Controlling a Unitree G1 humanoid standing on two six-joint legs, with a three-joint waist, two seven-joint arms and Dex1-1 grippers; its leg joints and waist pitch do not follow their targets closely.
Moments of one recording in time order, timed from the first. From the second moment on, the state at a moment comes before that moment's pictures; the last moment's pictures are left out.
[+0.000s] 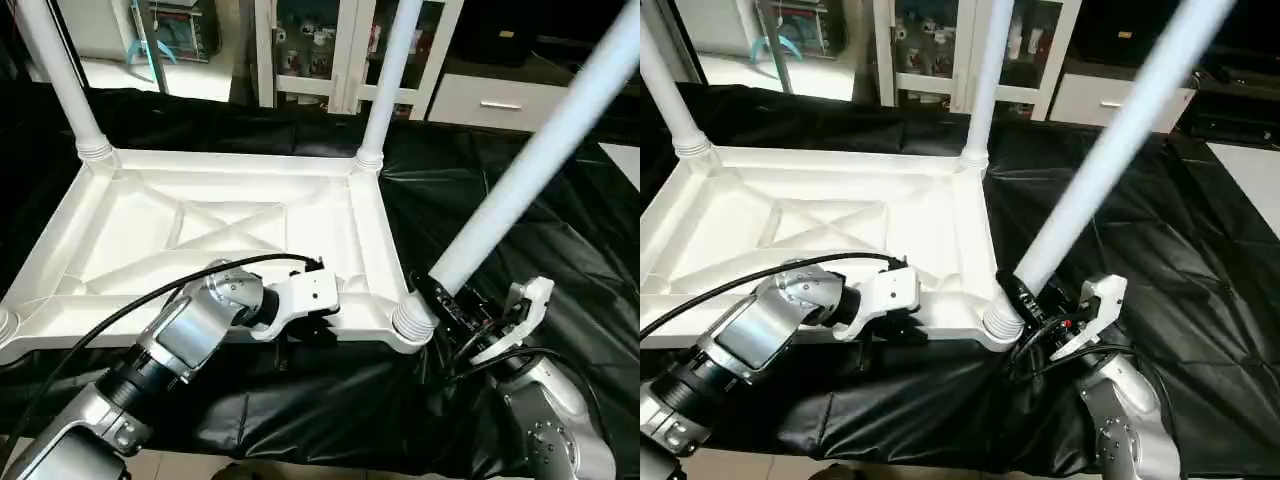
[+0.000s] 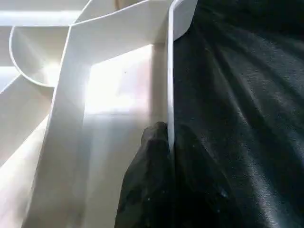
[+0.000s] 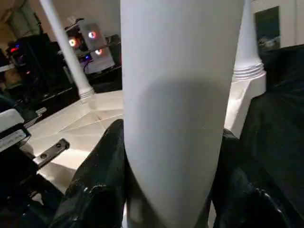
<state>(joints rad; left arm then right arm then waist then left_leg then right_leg) -0.56 0.44 -0.53 0.16 0.08 0.45 -1.12 0.01 -0.16 -0.13 0.09 0.54 0.04 0.75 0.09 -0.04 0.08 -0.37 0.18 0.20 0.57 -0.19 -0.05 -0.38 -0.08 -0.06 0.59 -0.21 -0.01</state>
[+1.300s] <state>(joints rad) -0.57 0.42 -0.52 0.23 0.11 0.43 -1.06 -0.10 -0.30 0.04 0.30 0.30 -0.26 0.81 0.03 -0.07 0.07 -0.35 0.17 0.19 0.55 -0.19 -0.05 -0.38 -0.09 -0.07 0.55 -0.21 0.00</state>
